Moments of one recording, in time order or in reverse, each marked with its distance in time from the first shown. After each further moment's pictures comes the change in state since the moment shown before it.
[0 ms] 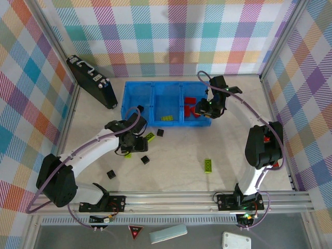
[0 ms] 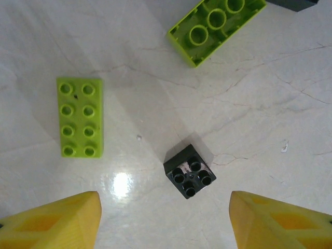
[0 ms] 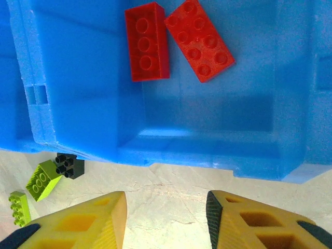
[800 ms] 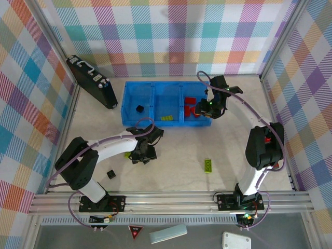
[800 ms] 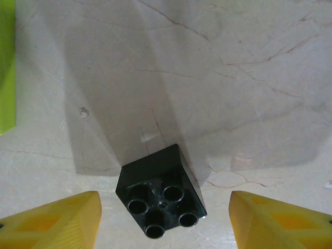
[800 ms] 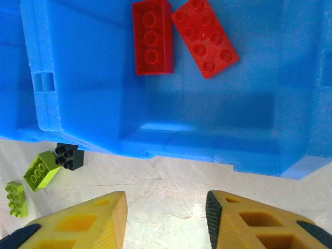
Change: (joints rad) left arm -0.123 0.232 -0.061 0.136 0.014 -0.301; right arm 0.000 -0.015 0.001 -0.017 -0.009 -0.045
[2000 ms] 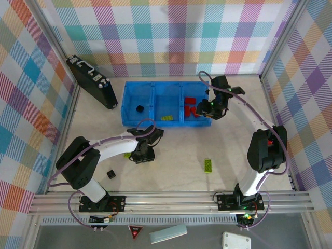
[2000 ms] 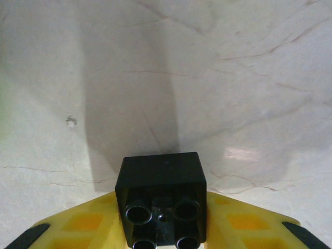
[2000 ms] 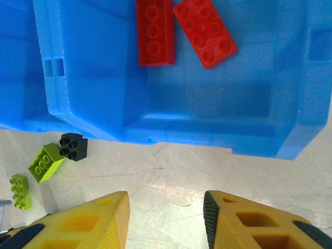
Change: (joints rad) left arm 0.000 0.004 -0.011 0.030 0.006 0.070; right arm 0.000 -0.041 -0.016 -0.026 0.000 0.000
